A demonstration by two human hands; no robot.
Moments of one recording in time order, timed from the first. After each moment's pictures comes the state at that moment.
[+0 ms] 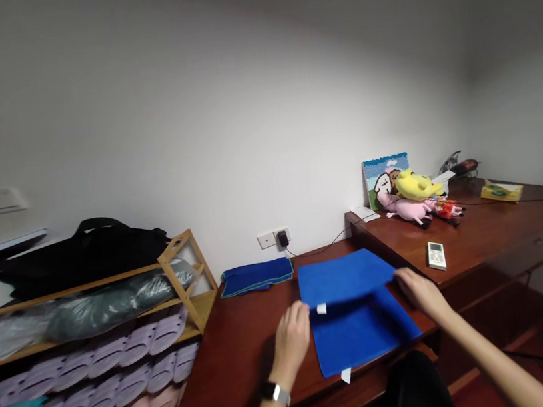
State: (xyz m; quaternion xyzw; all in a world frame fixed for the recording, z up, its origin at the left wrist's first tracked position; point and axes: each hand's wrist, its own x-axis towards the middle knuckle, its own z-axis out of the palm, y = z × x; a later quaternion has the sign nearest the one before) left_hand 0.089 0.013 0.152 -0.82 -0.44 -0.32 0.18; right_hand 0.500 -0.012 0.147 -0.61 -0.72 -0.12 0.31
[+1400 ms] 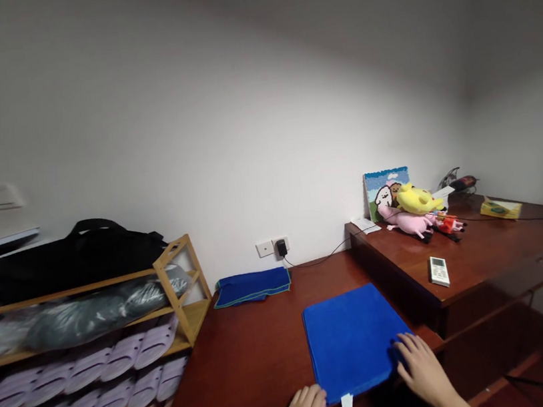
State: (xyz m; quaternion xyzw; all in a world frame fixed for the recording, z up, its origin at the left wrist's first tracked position) left_hand 0.070 -0.030 -0.006 -0.86 -0.38 -0.30 0.13; right_hand 0.452 -0.049 -0.001 -0.65 -0.72 -0.10 0.22
